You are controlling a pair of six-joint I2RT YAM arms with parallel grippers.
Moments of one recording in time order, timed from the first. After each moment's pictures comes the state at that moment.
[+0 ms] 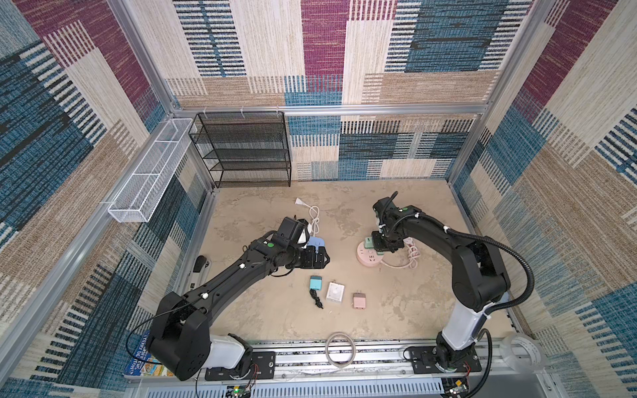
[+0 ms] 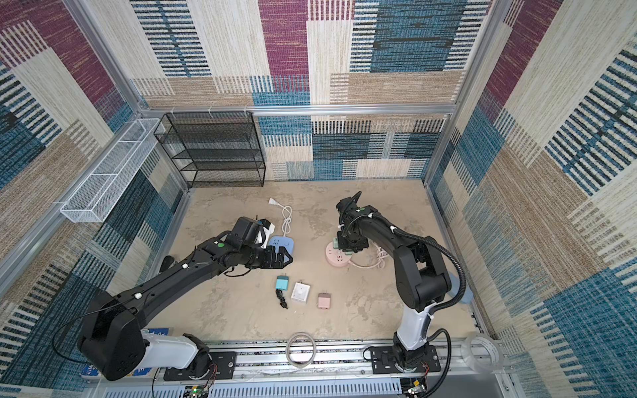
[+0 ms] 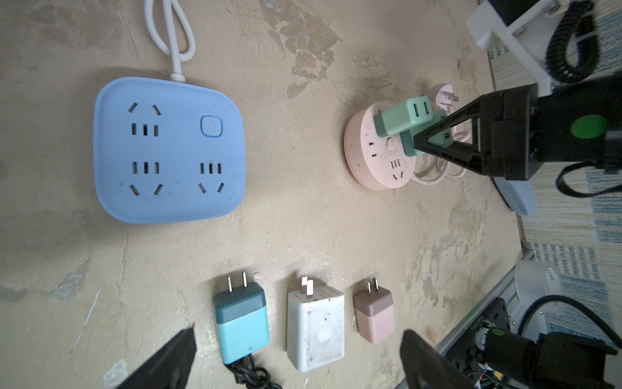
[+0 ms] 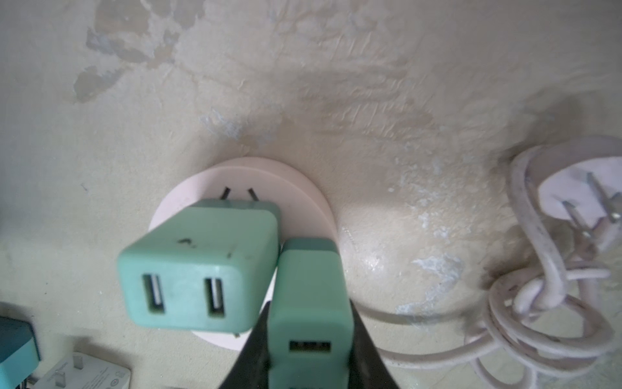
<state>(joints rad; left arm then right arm) -0.55 1.39 1.01 -0.59 0.29 -0.48 0.39 1.80 1.35 -0.90 0.00 0.33</state>
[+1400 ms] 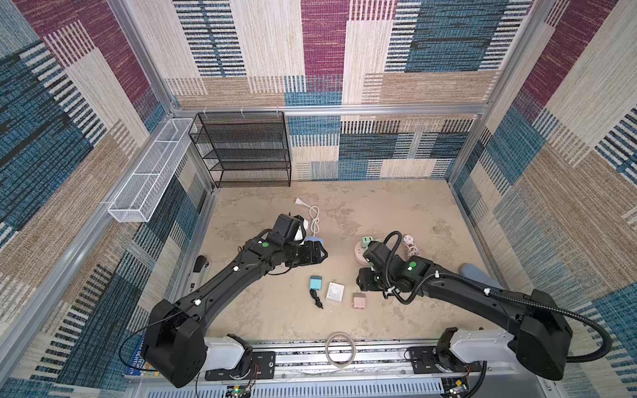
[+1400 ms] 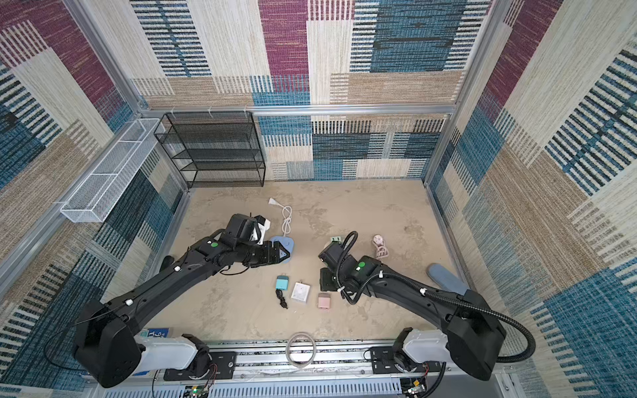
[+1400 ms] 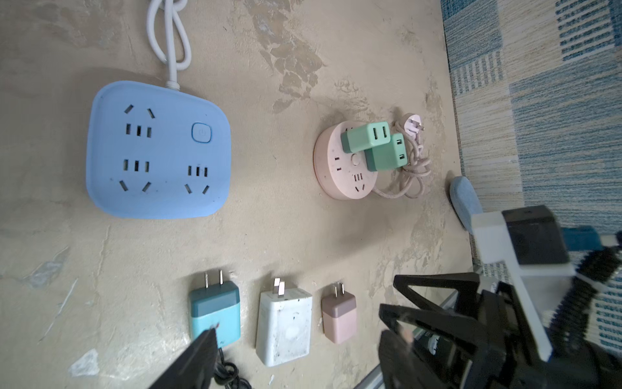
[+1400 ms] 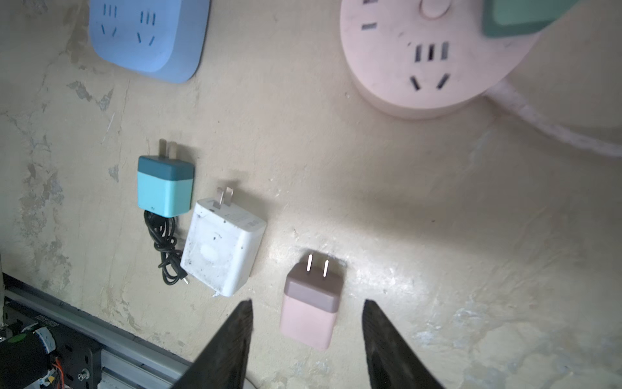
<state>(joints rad) -0.54 1.34 1.01 -0.58 0.35 -0.58 0.85 1.30 0.85 -0.65 0.03 0.78</state>
